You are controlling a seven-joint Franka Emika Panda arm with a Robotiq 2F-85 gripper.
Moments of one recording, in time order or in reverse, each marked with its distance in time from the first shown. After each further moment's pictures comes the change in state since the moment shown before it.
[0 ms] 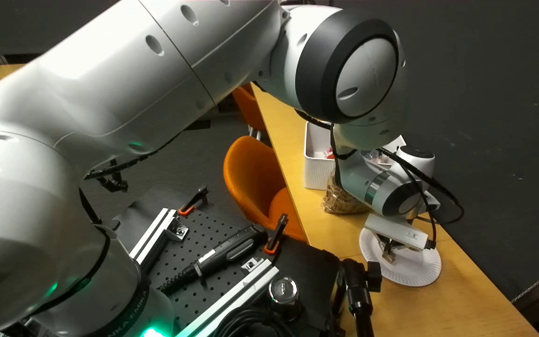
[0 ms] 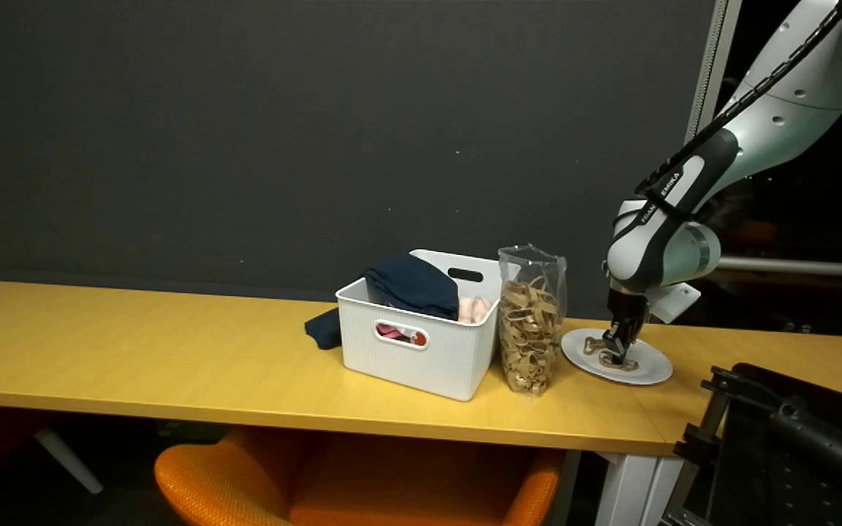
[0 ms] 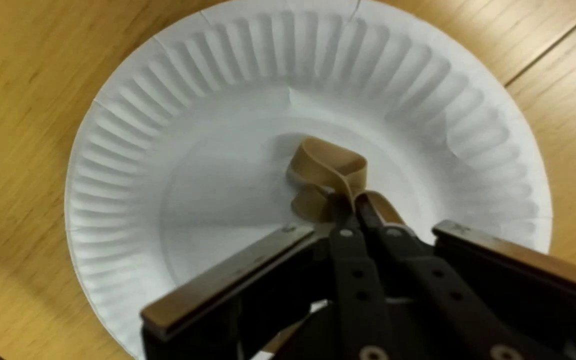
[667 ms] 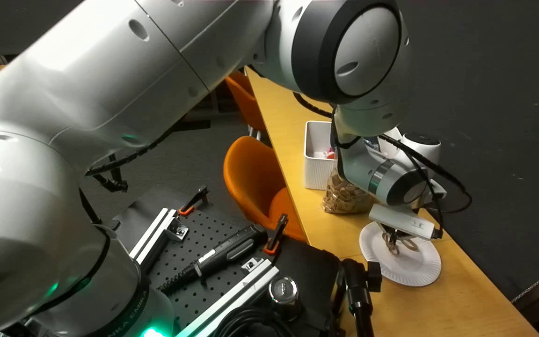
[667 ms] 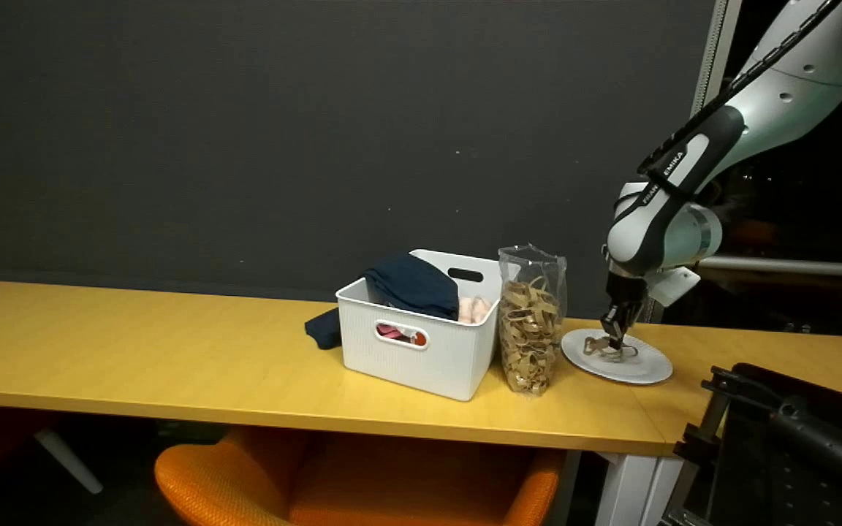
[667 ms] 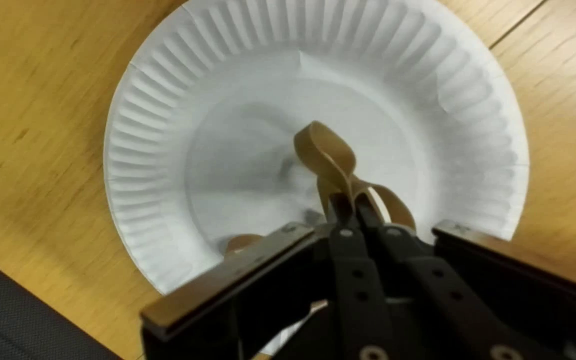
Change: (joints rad) arm 0.004 -0.070 0.001 -0.040 0.000 0.004 0.000
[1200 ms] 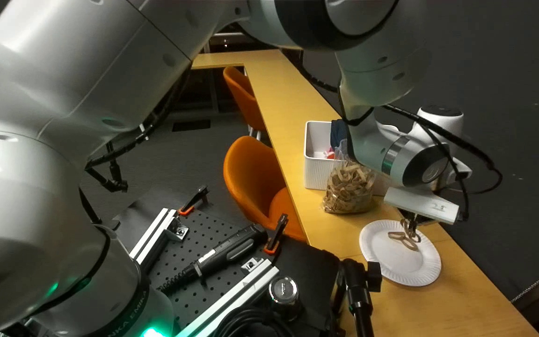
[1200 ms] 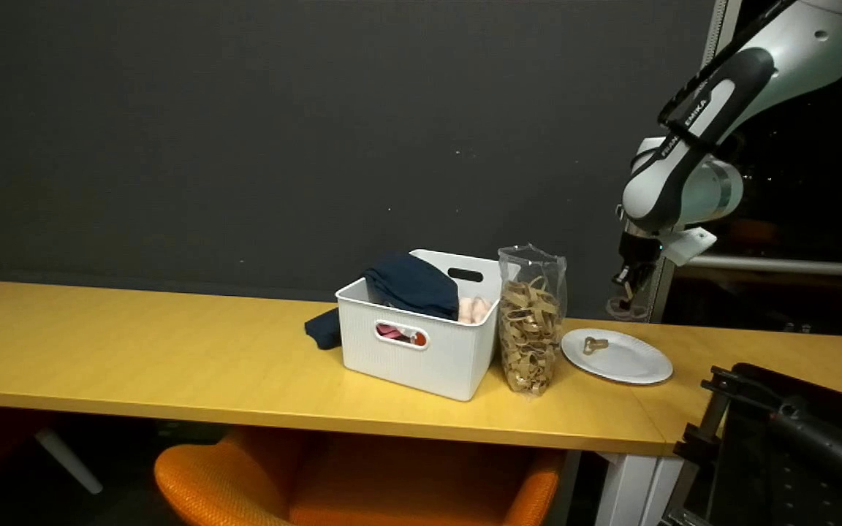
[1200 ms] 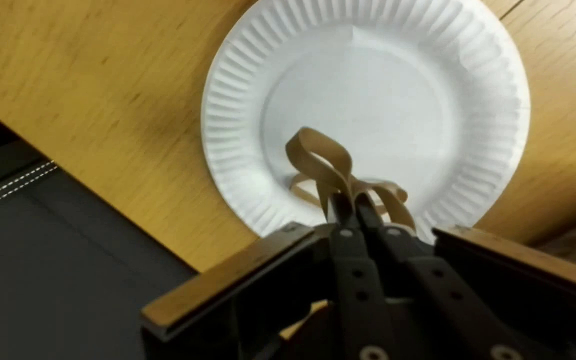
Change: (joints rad) arm -0.001 -0.173 -0.030 -0.108 0.000 0.008 0.000
